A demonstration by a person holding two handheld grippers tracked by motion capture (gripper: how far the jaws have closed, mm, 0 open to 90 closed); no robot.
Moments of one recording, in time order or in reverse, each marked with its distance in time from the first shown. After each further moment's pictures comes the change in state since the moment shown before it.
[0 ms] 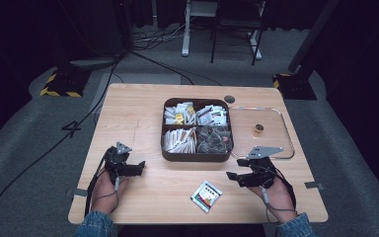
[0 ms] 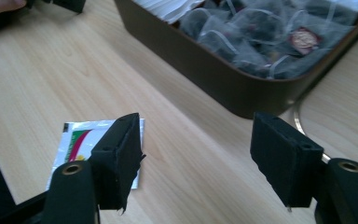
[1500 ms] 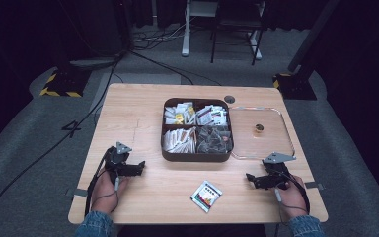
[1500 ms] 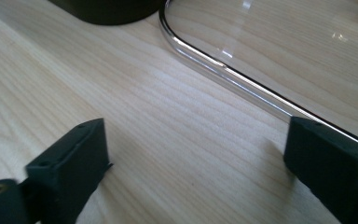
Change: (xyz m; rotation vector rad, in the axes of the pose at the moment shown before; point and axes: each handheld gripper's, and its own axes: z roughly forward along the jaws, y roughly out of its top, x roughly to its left) left arm 0.000 0.000 0.000 0.000 0.000 0.000; right arm -0.075 -0.080 0.023 0.012 -0.204 0.055
